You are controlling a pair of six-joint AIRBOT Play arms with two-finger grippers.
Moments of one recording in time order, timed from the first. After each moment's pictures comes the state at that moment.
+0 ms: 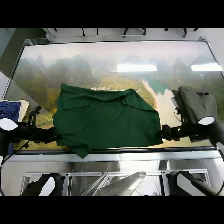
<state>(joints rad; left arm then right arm) 0.28 -0.89 0.68 1.10 -1.40 -1.32 -0.32 -1.07 0.58 -0.82 1.31 1.15</state>
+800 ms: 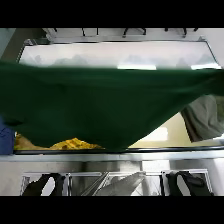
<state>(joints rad) 0.28 -0.86 2.05 1.21 -1.56 -1.47 -0.24 -0.67 1.65 -1.03 1.39 1.38</state>
